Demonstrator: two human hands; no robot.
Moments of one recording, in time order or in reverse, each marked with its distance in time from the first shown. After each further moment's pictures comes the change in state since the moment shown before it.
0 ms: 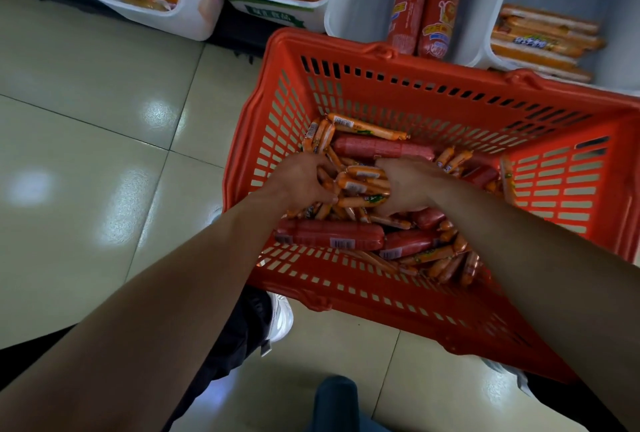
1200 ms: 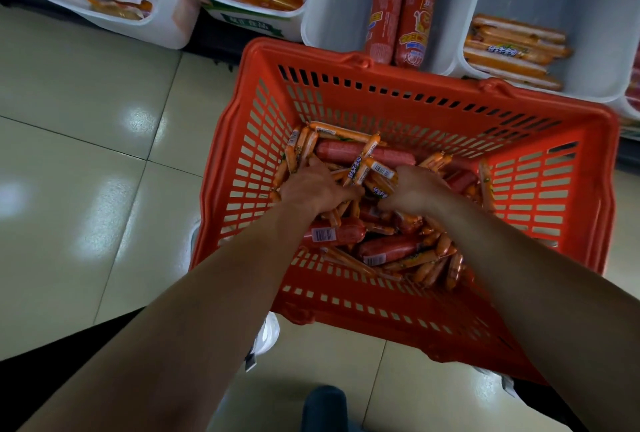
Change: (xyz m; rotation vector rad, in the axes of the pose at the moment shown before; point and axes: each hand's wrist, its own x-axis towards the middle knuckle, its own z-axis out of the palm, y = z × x) left_hand 0.033 0.043 0.040 0.086 -0.034 -0.388; right_hand -0.011 0.027 0.010 0.259 0.012 0.370
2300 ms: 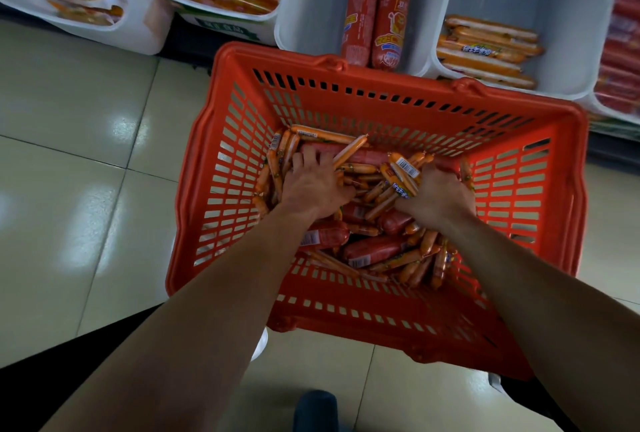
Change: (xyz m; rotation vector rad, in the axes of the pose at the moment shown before) left_hand 0.001 0.018 0.014 0.224 0.195 0.334; right_hand -0.032 0.043 0.001 0.063 0.319 0.179
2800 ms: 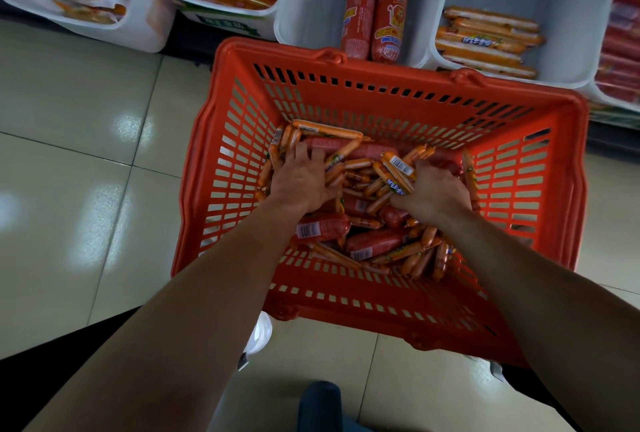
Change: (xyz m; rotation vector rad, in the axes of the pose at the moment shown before) left_hand 0.002 -0.020 -0.001 0.157 -0.030 0.011; right_hand -0.005 -0.001 0.004 0.024 -0.029 -0.057
